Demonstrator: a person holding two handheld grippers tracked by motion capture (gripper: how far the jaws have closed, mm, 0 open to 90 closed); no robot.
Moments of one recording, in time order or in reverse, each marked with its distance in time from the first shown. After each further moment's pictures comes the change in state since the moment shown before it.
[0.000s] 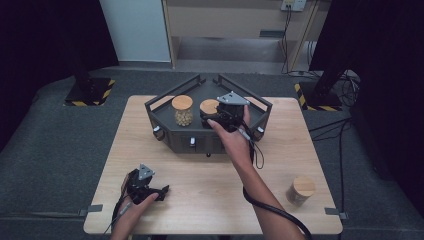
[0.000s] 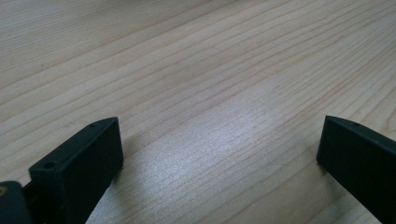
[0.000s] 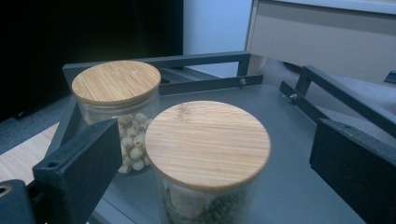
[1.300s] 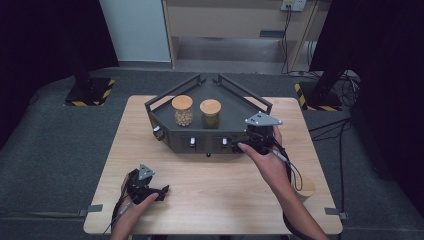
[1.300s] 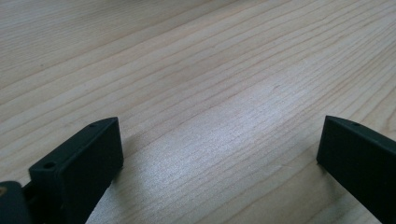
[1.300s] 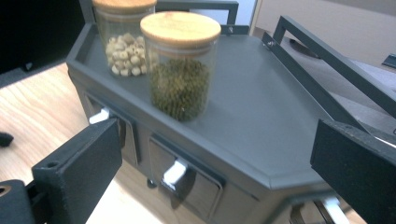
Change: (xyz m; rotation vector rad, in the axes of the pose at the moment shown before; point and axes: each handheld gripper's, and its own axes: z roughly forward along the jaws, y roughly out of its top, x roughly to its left) left arm 0.000 0.000 0.000 0.000 0.000 0.000; right arm -0.037 -0.020 -0.088 0.116 0.031 -0.080
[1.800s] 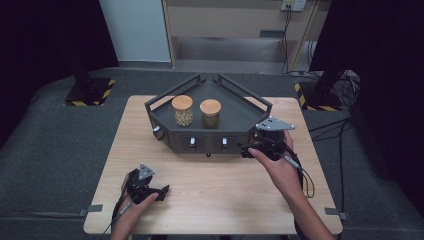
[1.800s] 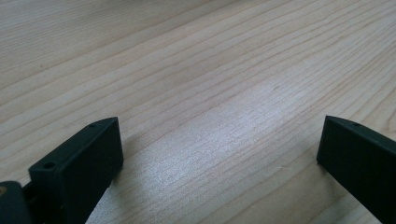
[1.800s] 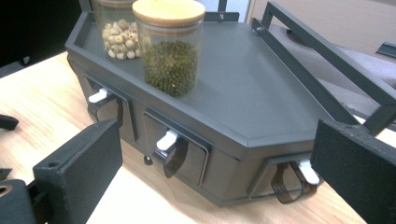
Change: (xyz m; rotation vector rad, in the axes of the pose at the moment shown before) left arm 0.000 0.000 0.000 0.000 -0.001 0.001; right arm -0.010 -0.004 -0.024 0.031 0.002 0.013
